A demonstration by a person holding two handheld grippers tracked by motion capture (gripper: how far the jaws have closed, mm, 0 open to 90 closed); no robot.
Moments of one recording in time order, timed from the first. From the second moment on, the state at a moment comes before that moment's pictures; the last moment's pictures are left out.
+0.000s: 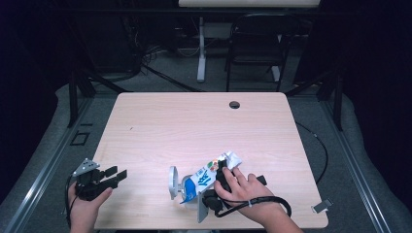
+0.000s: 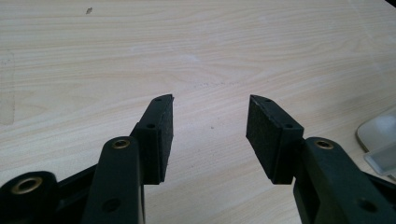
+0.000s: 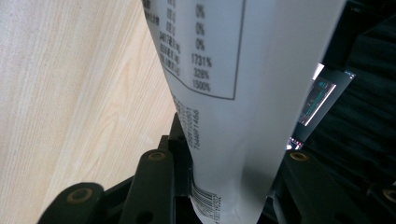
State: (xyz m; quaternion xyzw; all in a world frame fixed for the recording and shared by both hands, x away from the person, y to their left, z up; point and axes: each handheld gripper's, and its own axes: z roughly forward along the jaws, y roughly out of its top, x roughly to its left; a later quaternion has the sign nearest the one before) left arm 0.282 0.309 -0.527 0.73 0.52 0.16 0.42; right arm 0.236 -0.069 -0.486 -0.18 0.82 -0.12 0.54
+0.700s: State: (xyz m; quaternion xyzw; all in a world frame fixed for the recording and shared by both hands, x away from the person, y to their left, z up) left arm 0.282 0.310 -0.528 0.73 0.52 0.16 0.42; right arm 0.235 -0.070 -0.485 -0.18 0.81 -0.12 0.54
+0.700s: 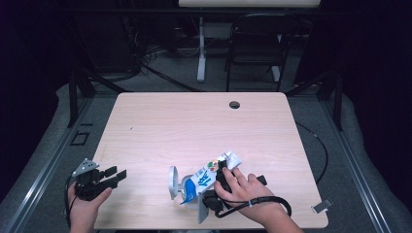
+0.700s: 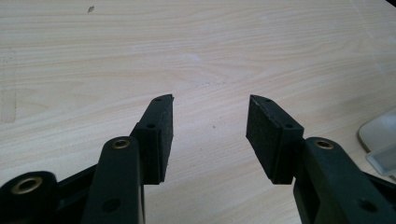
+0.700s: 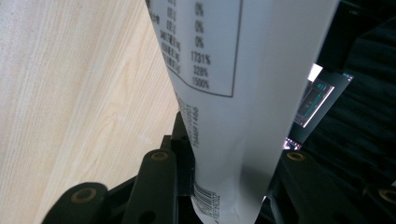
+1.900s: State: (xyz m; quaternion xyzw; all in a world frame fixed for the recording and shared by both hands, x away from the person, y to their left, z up) left arm 0.282 0.311 -0.529 0.73 0.52 0.16 0.42; right arm 0.234 -0.070 -0.483 -0.19 0.81 -0.12 0.54
